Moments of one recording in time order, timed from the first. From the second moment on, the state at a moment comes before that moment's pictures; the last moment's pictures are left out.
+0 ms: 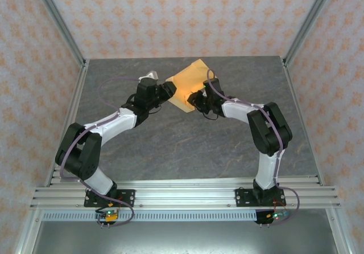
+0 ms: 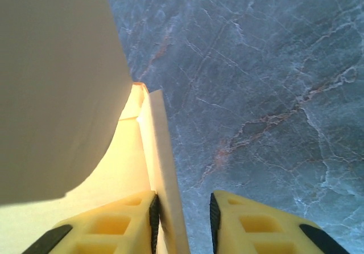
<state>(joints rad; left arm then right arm) -0.42 1.60 0.99 0.19 0.06 -0.93 0.47 1.92 1.17 0.00 -0.32 0.99</state>
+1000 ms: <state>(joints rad) -0.49 1.68 1.00 0.18 -0.03 -0.99 0.55 1.98 1.23 -0.18 -0.09 0.95</state>
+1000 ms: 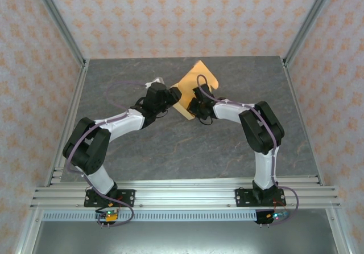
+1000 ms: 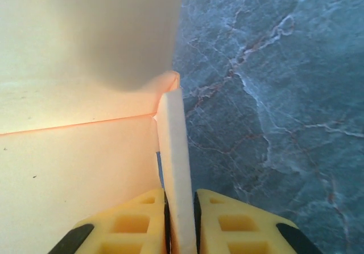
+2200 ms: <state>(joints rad) -0.52 1.71 0.97 0.24 -0.08 -1.07 0.57 1.91 1.19 -0.27 0.03 0.85</state>
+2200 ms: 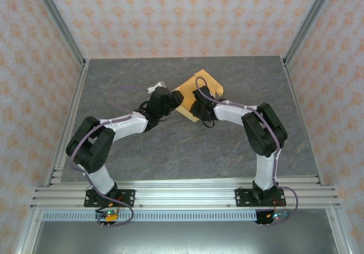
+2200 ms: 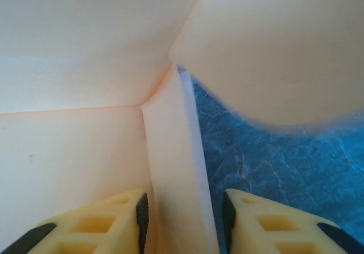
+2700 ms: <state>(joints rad) -0.51 1.63 0.90 0.37 -0.15 -1.27 0.51 1.36 0.94 -0.09 0.05 1.06</state>
